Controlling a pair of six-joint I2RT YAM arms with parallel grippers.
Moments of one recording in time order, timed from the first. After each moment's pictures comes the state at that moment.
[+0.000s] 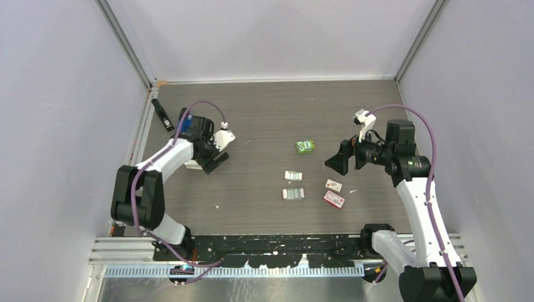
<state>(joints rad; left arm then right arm) -0.23 1.49 0.94 -0.57 0.03 0.69 -0.01 0.91 0.93 -0.71 -0.79 -0.21</state>
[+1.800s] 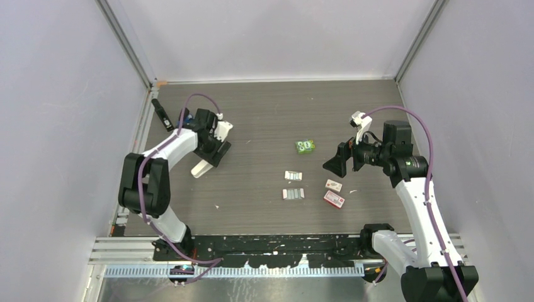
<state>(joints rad) -0.23 1.66 1.09 -0.64 0.04 0.37 0.02 0.91 0.92 -0.71 -0.79 -0.23</state>
